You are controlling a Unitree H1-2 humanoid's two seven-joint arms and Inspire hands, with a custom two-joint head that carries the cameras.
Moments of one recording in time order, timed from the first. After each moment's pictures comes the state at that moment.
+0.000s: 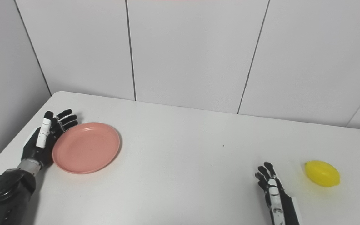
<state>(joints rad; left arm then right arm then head) -0.32 0.35 0.30 0.35 -0.36 0.05 -0.20 0.06 -0.11 0.00 -0.11 0.13 0.00 0.08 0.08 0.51</state>
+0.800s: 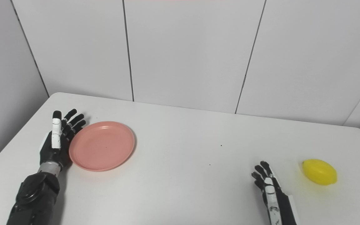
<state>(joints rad) -0.32 0.18 0.30 0.22 -0.34 0.15 -0.02 0.06 -0.10 0.01 -0.12 0.10 0.01 0.06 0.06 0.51</state>
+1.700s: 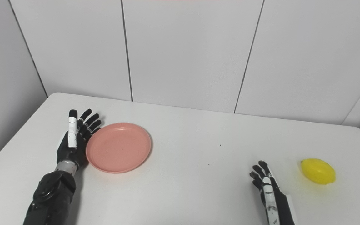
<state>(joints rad) -0.34 0.09 0.27 0.20 -0.34 0.18 0.01 0.06 -0.09 0.01 -0.12 0.10 0.01 0.05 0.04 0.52</state>
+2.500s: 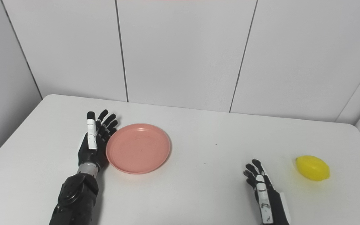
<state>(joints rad) -0.36 -0.03 0.21 0.21 -0.30 0.15 0.04 0.06 -0.08 0.04 -0.13 0.08 0.02 0.03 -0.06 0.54</state>
